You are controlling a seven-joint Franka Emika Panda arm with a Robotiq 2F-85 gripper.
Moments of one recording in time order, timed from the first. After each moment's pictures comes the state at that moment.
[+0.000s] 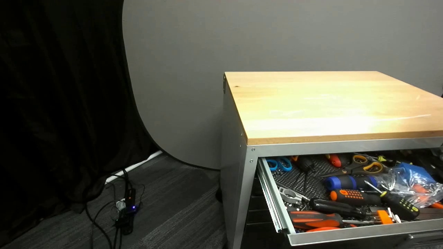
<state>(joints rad) -0.08 0.10 -0.08 -2.44 0.00 2.05 -0.08</state>
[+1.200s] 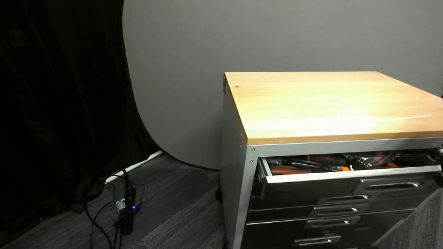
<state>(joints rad) 0.06 0.25 -0.08 -2.53 -0.01 2.94 0.41</state>
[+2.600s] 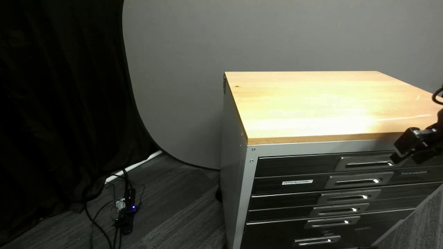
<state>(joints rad) 0.30 0.21 -0.16 -2.49 0.04 2.96 0.15</state>
